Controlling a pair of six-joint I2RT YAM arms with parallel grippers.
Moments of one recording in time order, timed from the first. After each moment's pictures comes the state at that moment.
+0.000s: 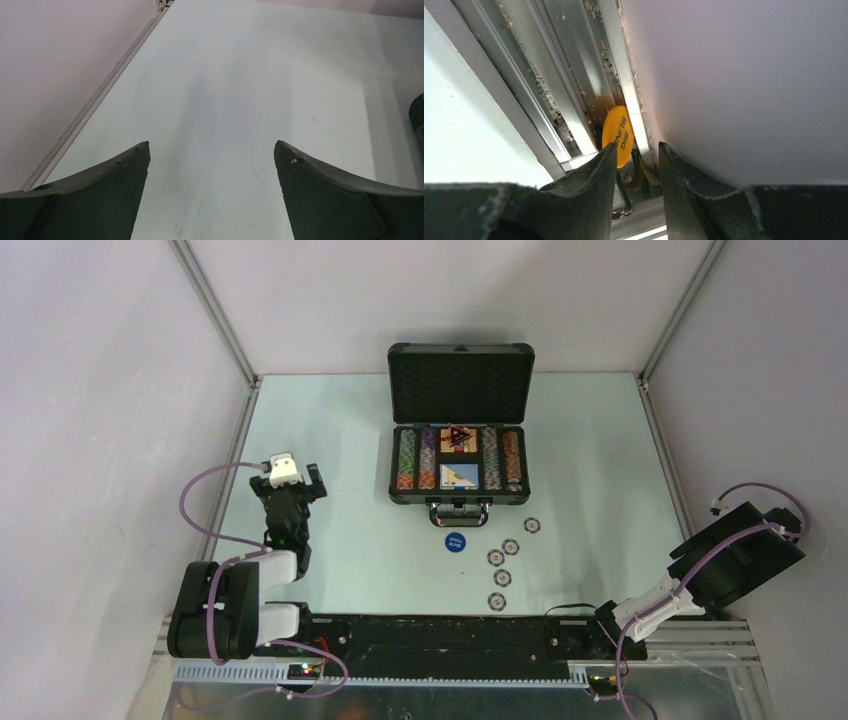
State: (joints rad) left arm -0.01 1.25 0.19 0.99 -0.28 0.00; right arm -1.06 1.72 0.92 -0.41 -0.03 -0.90
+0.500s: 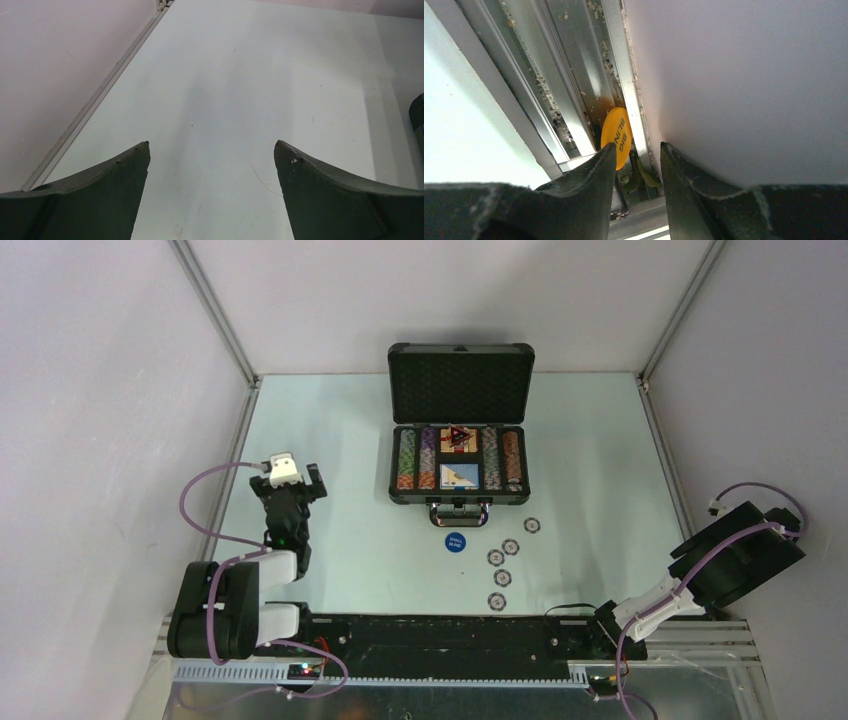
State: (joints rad) left arm -0.01 1.25 0.19 0.99 -0.28 0.00; right arm -1.06 1.73 0.93 -0.42 -0.03 -0.93
